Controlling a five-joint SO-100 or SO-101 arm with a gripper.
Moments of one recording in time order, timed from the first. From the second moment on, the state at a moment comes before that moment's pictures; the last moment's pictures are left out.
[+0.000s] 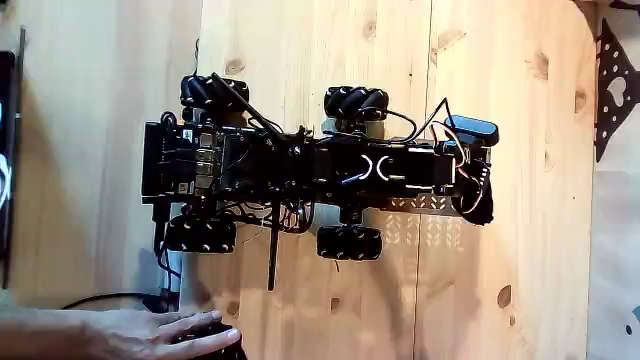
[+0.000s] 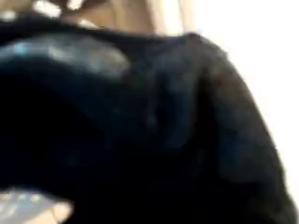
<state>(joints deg) 3.6 166.3 156.4 65.0 9.1</state>
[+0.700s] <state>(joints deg) 5.7 166.4 167.0 62.1 -10.6</state>
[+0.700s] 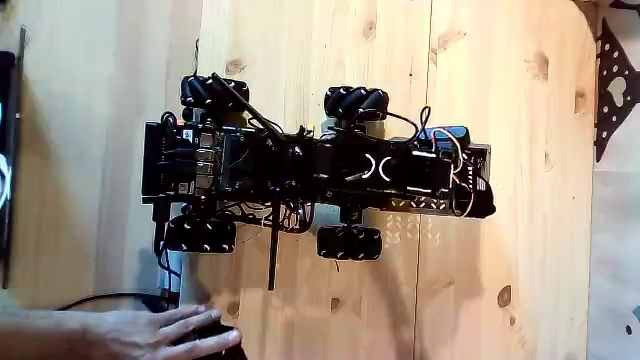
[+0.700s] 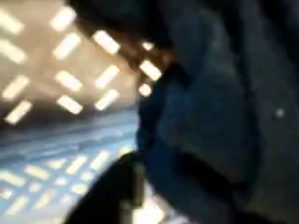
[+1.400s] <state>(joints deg) 3.3 185.3 170.0 69.7 -9.1</state>
